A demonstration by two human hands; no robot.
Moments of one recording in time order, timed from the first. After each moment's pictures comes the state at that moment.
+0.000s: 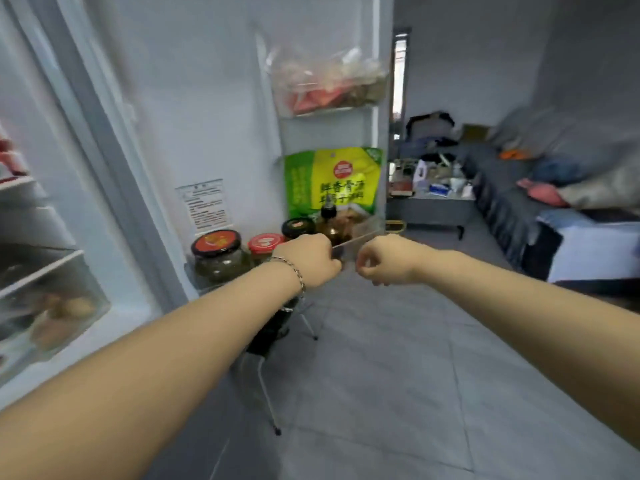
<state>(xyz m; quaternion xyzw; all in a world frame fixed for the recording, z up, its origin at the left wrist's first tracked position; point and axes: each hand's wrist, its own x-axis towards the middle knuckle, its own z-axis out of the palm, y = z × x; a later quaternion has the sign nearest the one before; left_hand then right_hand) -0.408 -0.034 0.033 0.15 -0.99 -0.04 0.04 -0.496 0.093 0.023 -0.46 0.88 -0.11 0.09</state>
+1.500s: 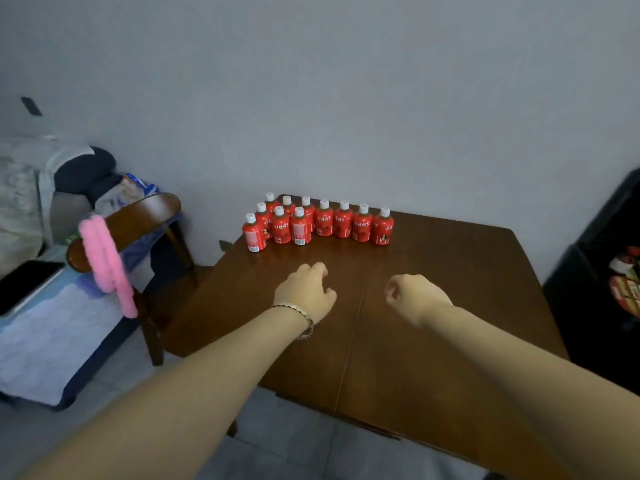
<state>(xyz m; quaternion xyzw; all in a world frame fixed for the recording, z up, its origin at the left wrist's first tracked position) -1.103 1.085 -0.129 -0.51 -0.84 -0.14 -0.12 -0.946 1.186 -0.138 0.47 0.86 -0.20 0.00</state>
